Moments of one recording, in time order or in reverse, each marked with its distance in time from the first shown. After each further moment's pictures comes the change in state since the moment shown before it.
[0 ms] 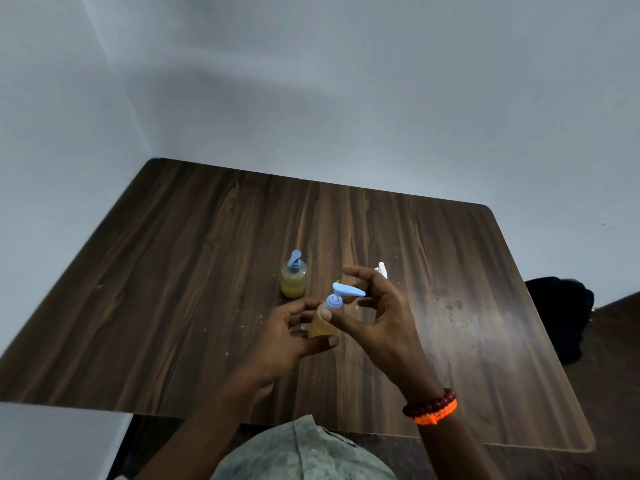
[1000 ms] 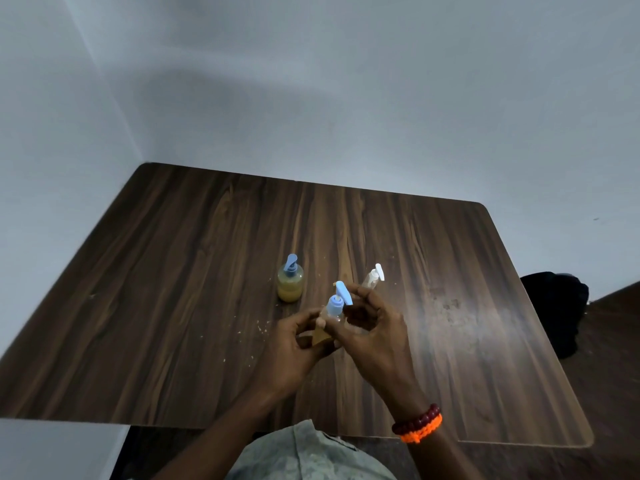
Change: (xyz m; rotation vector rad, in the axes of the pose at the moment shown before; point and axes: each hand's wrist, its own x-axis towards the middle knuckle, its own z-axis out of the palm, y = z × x) left_hand 0.005 -0.017 0.018 0.087 0.070 0.216; right_hand -0.014 0.013 0.017 0.008 0.133 0.109
